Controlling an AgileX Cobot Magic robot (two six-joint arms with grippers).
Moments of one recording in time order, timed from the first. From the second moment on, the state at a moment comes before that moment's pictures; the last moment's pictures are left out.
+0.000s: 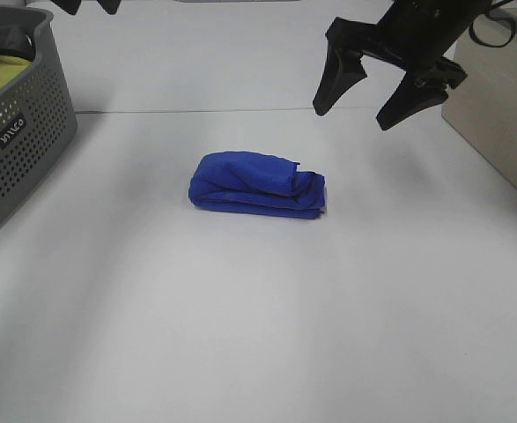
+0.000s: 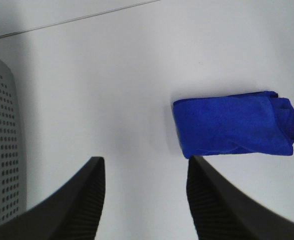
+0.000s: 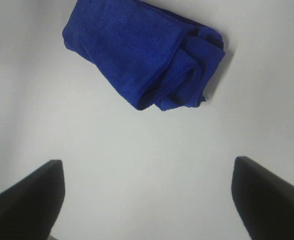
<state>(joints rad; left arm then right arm) -0.25 1.99 -2.09 -0.10 1.21 -0.04 0.22 1.92 -1.64 0.47 1.12 -0.15</state>
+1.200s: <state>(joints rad) -0.26 0.69 -0.88 -0.04 1.22 0.00 0.22 1.02 -0.88 0.30 1.19 -0.12</state>
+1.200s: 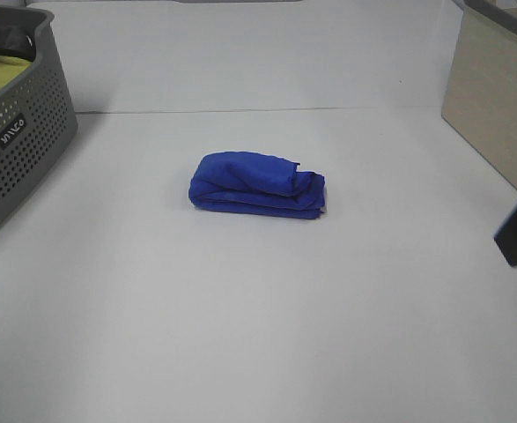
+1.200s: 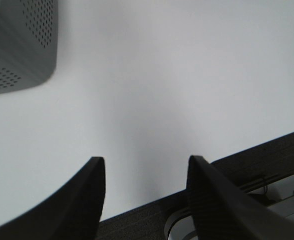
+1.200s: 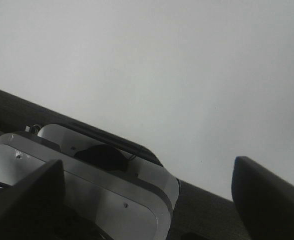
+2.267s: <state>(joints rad) -0.26 0.23 -0.51 -0.08 1.06 0.22 0.22 0.23 -0.51 0.13 1.08 -0.12</state>
